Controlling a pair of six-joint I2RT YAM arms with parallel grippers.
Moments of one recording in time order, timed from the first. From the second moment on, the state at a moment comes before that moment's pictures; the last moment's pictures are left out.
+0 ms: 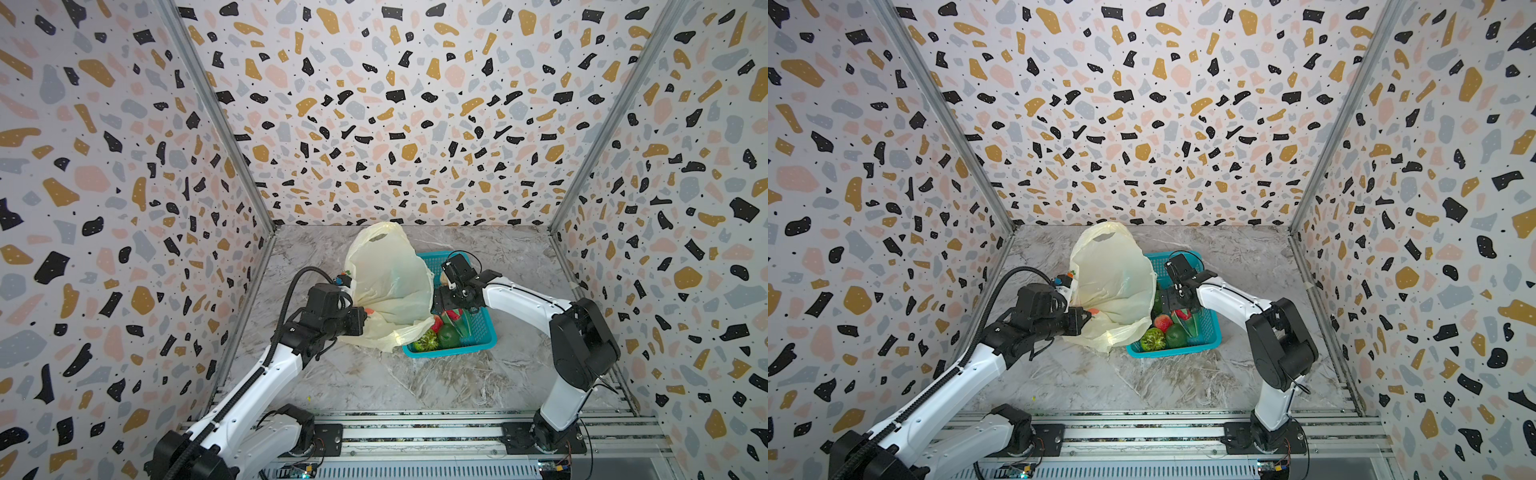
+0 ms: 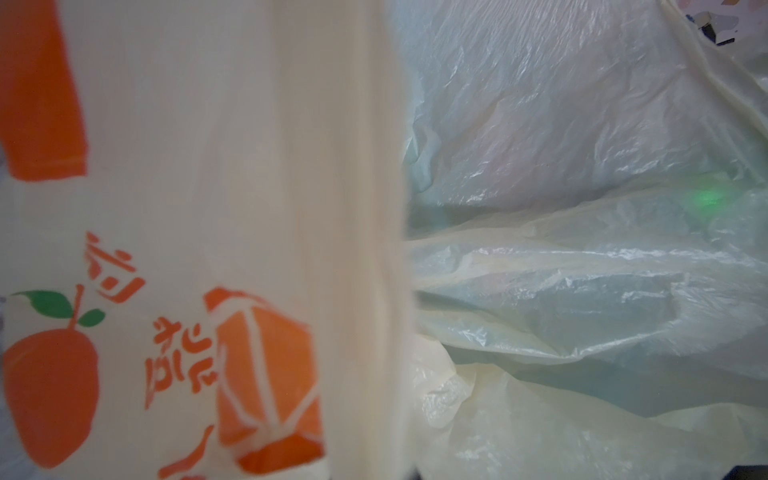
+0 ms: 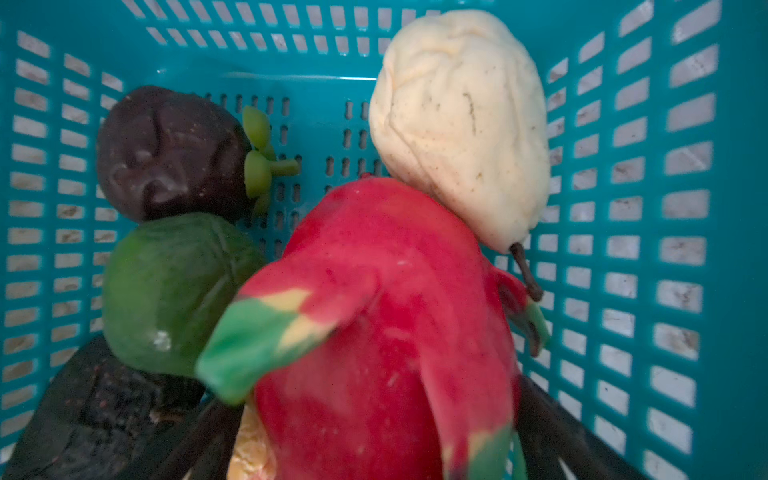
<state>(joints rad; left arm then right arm) -0.37 1.00 0.72 -0.46 0.27 -0.38 0.59 1.77 1.24 -0.58 0.12 0.36</state>
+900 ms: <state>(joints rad) -0.37 1.00 0.72 -0.45 0.28 -0.38 0.53 1.60 1.05 -0.37 -0.09 0.41</state>
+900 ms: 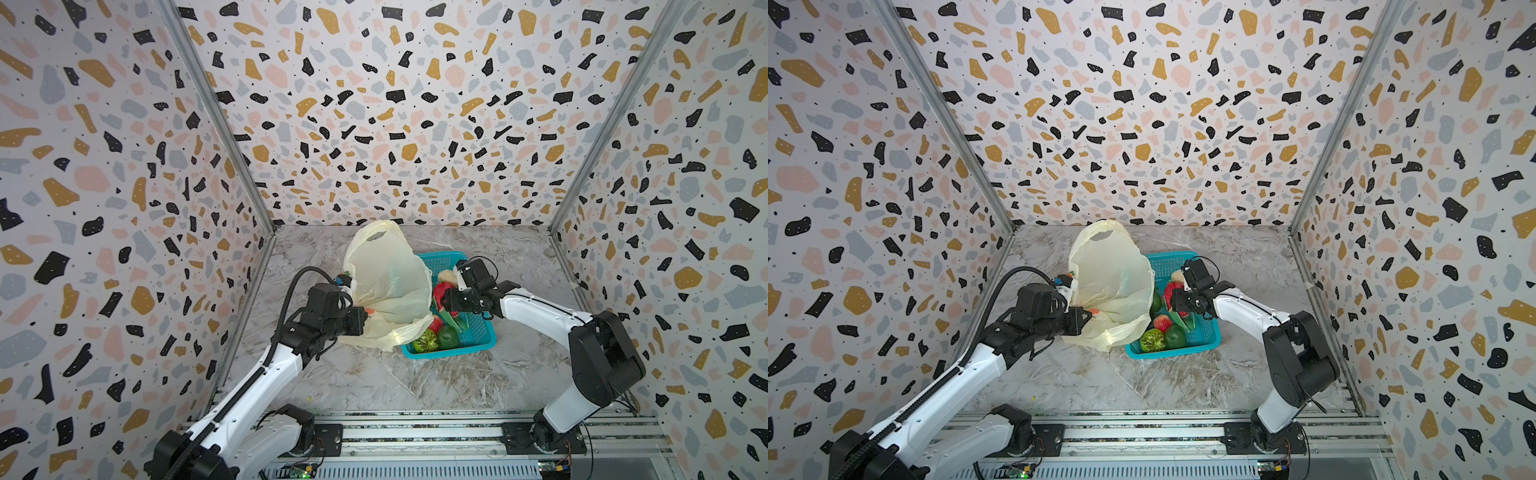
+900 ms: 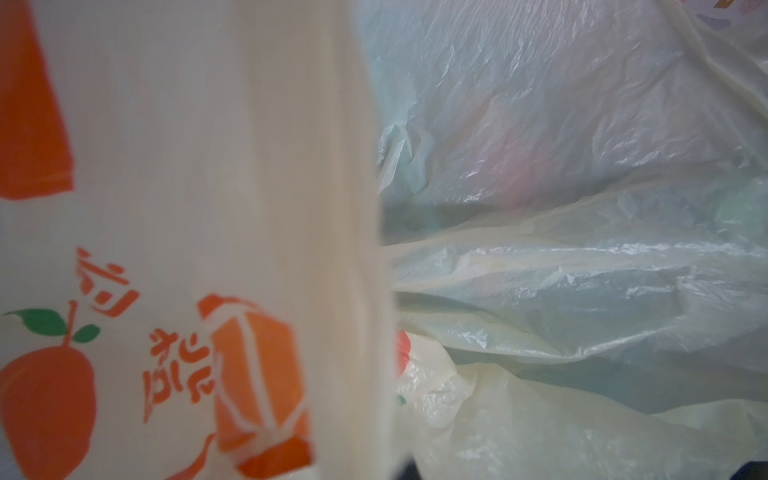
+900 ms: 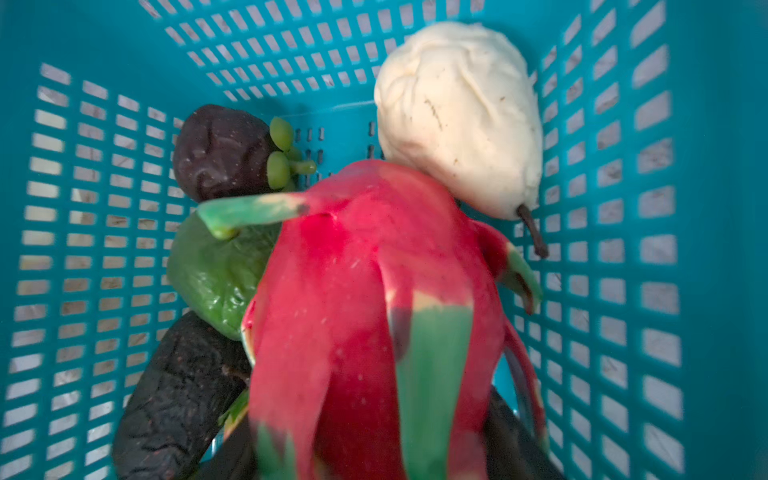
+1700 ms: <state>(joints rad) -0.37 1.00 0.71 -0.44 0.30 -0.39 0.52 1.38 1.26 -0.36 -0.03 0.33</state>
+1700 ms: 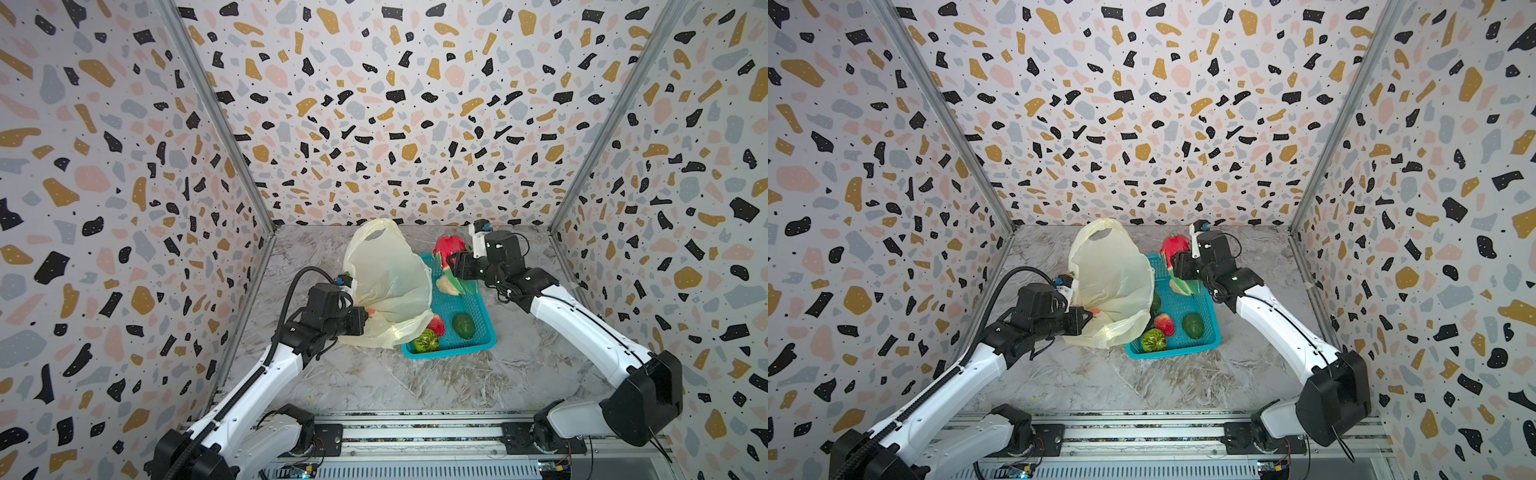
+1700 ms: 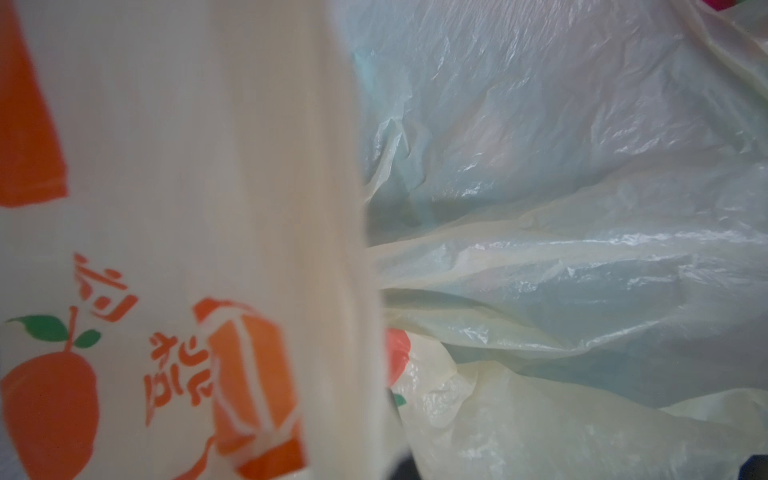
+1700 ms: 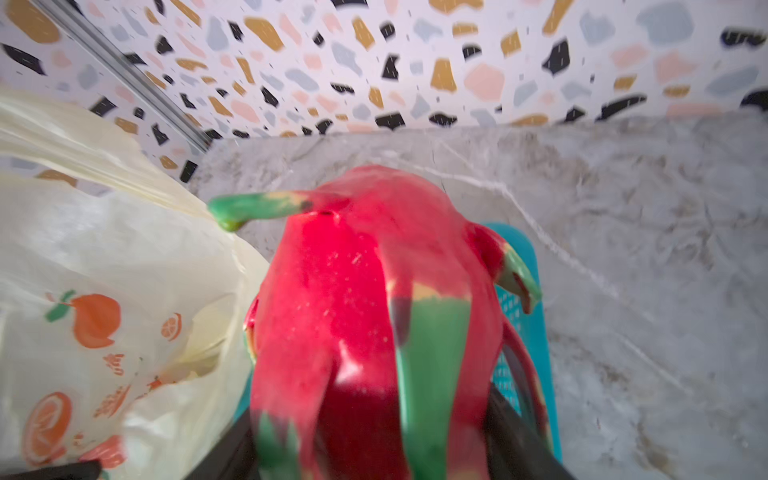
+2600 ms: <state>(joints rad) -0.37 1.00 0.71 -0.42 0.32 -0.40 0.75 1.67 1.51 -0.37 -0.45 0.07</state>
